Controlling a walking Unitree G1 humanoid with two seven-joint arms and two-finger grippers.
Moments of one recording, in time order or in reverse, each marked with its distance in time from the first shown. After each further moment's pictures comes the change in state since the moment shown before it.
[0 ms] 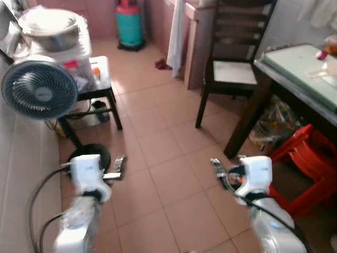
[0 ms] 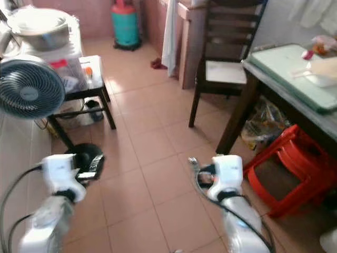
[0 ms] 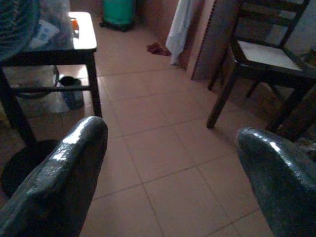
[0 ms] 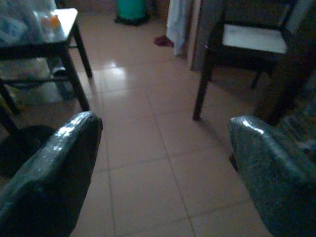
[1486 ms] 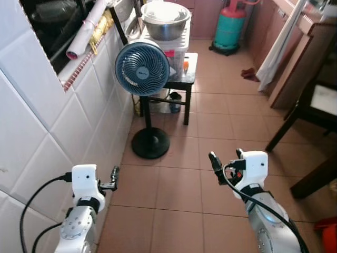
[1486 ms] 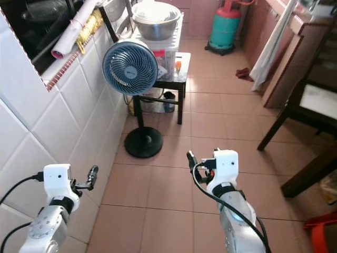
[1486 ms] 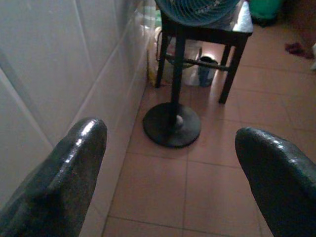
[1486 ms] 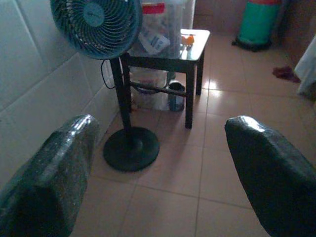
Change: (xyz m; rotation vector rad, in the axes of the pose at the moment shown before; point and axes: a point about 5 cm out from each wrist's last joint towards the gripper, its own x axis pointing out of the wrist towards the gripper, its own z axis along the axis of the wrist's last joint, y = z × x) left arm -0.012 0.008 -0.013 0.063 0.067 0.106; right arm 0.010 0.002 0.008 0.003 -0.059 0.037
